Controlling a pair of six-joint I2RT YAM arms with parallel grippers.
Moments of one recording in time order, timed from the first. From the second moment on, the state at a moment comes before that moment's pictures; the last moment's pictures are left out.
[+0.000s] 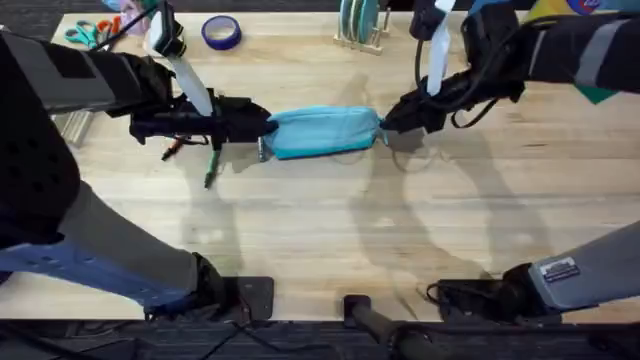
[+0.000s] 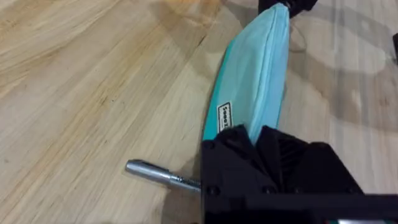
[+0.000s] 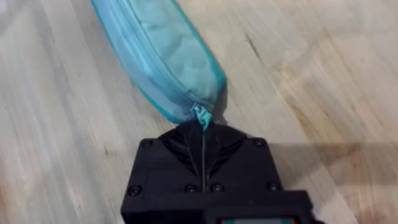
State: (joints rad) left arm 0.30 1.79 0.96 -0.77 1.18 1.31; right arm 0.12 1.77 1.09 -0.59 -0.73 -0.75
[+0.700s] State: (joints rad) left arm 0.30 1.79 0.96 -0.77 1.18 1.30; right arm 0.13 1.74 1.33 -0.88 -0.73 -0.62
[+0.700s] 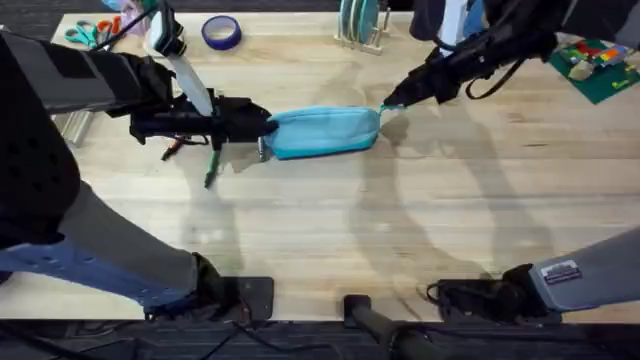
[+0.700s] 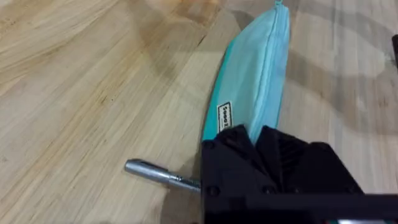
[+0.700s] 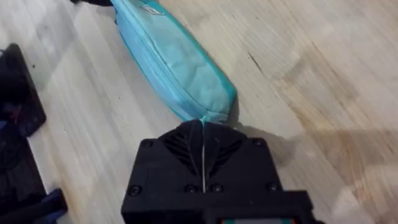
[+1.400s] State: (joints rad) left arm 0.30 1.79 0.96 -0.77 1.18 1.30; right arm 0.30 1.74 1.34 -0.81 -0.74 -0.58
